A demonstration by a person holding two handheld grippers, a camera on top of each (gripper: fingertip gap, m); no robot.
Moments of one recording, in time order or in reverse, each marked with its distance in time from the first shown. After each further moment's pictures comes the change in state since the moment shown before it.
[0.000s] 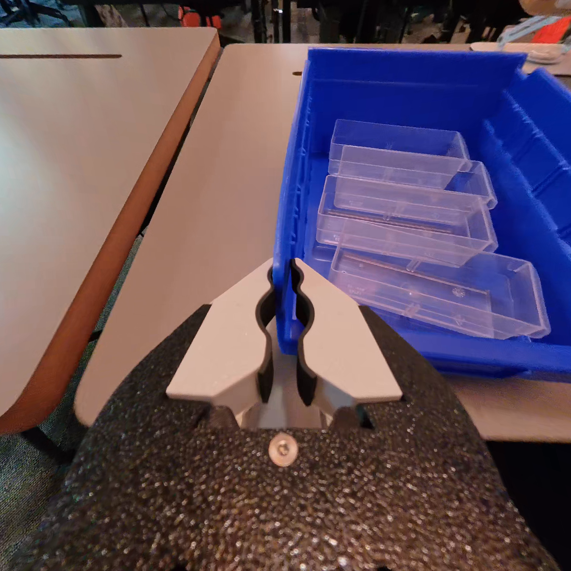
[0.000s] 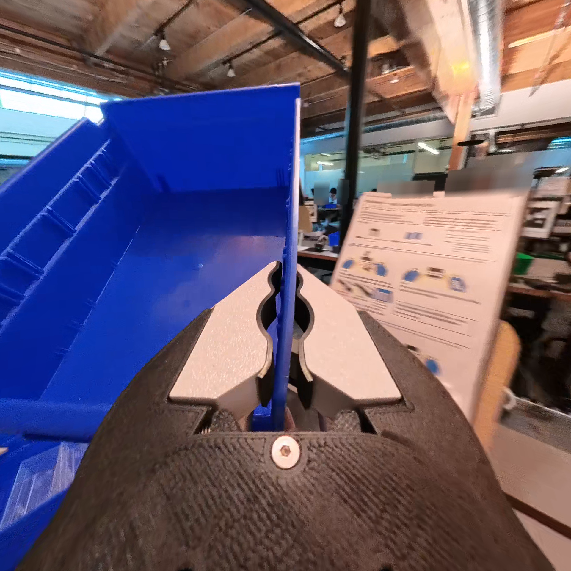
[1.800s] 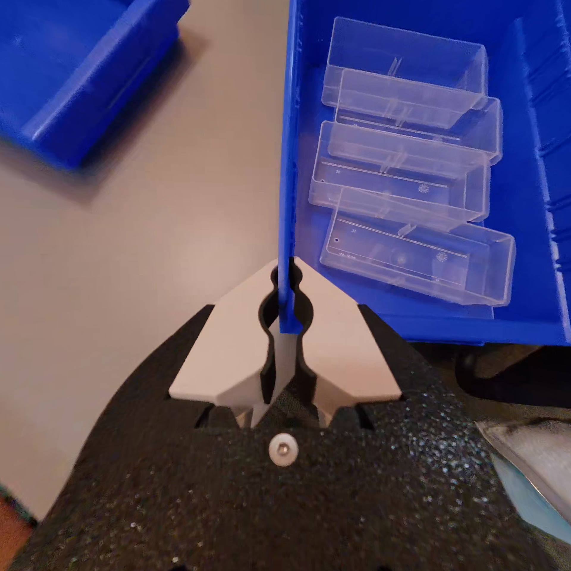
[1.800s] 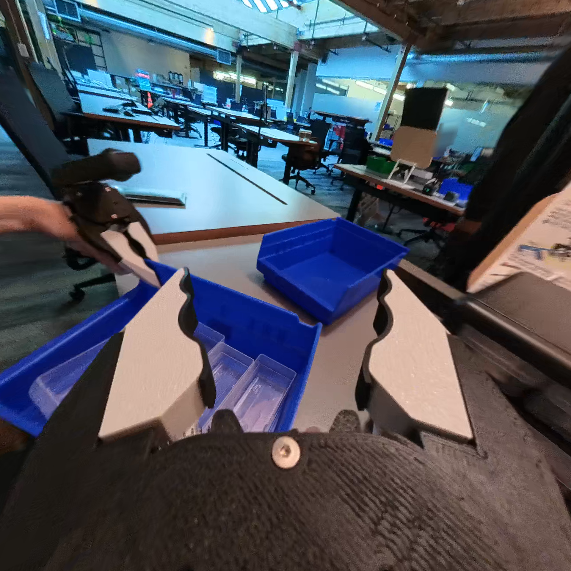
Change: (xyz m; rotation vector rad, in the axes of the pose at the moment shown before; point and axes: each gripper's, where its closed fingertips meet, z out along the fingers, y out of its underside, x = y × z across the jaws) left arm 0.112 0.015 -0.026 -0.354 0.768 0.502; right arm -0.249 0.201 -0.086 -0.234 -0.327 -0.170
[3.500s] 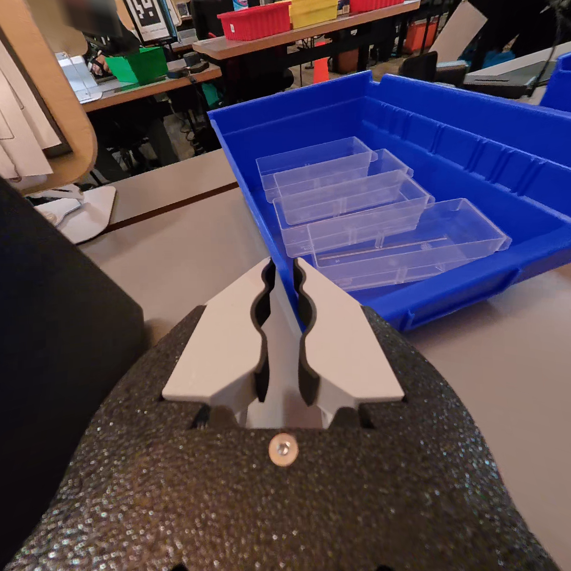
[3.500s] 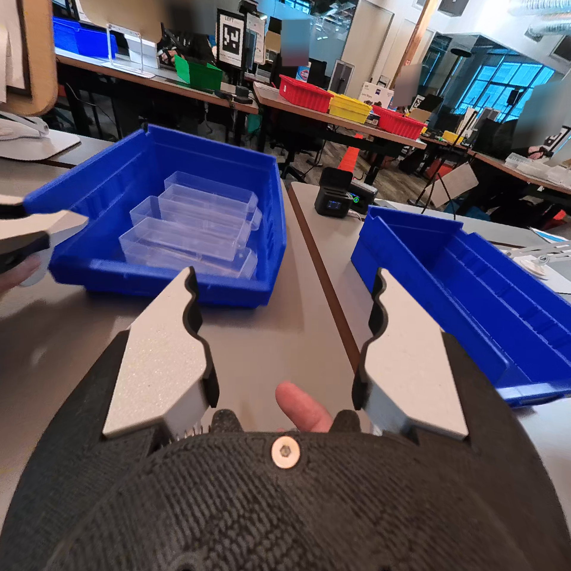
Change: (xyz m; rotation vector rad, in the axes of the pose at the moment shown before) left arm 0.214 -0.497 0.477 0.481 -0.506 -0.098; right arm 0.405 0.193 -0.461 -0.341 1.119 0.047
